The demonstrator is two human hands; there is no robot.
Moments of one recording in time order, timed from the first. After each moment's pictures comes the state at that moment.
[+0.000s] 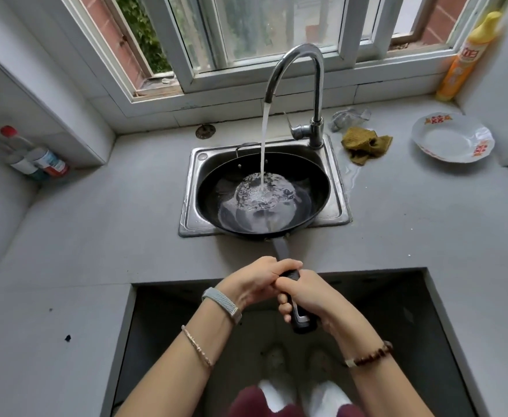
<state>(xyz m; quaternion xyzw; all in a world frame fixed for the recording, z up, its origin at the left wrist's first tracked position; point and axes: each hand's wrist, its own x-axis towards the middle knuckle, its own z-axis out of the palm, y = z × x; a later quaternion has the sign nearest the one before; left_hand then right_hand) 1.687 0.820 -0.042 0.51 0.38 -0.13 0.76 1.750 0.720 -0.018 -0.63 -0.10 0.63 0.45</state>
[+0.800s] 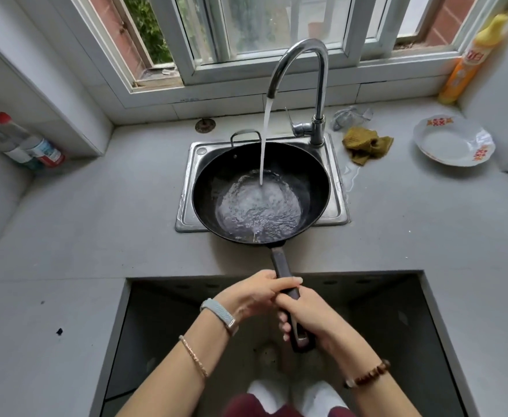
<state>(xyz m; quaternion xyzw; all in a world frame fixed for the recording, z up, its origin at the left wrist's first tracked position) 1.673 0.806 -0.070 0.49 0.36 -0.14 0.78 1.739 0.701 -0.051 -0.65 -0.11 0.61 0.44</state>
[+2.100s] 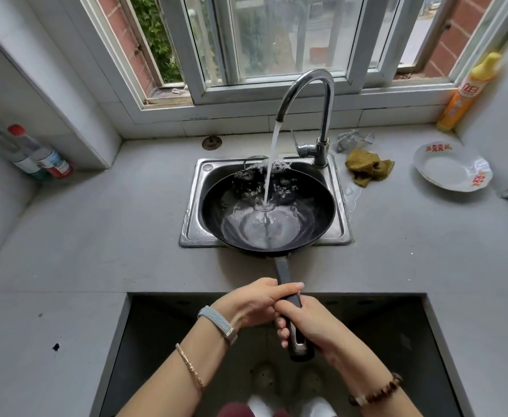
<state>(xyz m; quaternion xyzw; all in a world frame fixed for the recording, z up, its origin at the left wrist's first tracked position) 1.672 0.824 -0.047 0.48 0.32 -0.14 0.80 1.741 0.715 -0.025 -0.62 -0.12 0.62 0.47</state>
